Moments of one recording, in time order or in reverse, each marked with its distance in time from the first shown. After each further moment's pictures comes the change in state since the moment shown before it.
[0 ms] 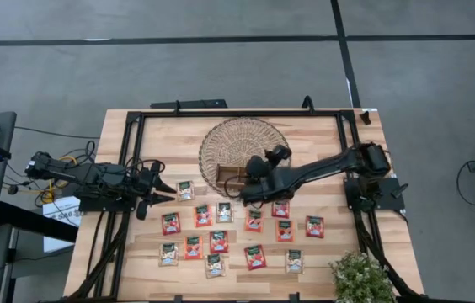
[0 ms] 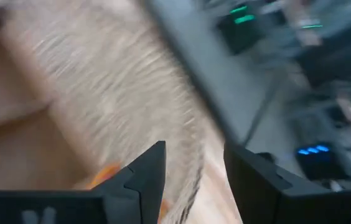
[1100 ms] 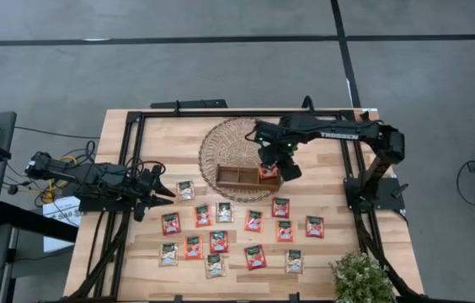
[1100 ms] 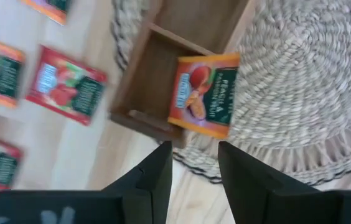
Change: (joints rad) left arm 0.000 0.000 0.000 0.000 0.065 -0.056; right arm -0.409 -0.143 -0.002 -0.107 -1.031 -1.194
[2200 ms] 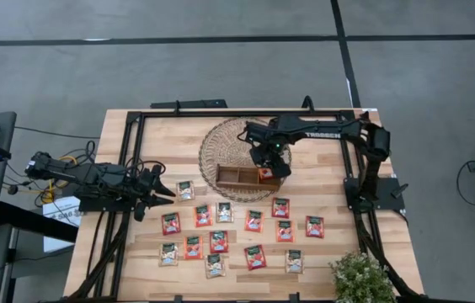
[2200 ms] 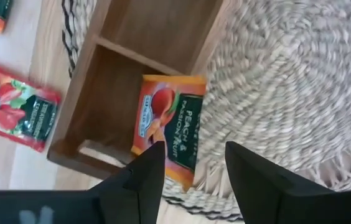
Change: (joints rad) left arm 0.000 0.000 0.000 0.000 -0.008 0.003; right arm -0.028 0.114 0.004 0.114 0.008 -0.021
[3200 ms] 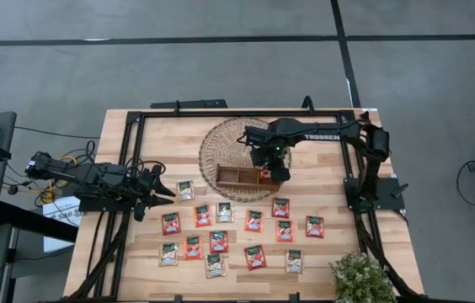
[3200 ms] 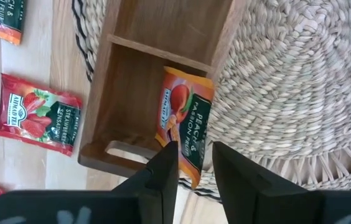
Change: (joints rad) left arm 0.000 0.000 0.000 0.000 0.000 -0.003; right arm 0.028 0.006 0.000 -0.050 -0.007 0.151
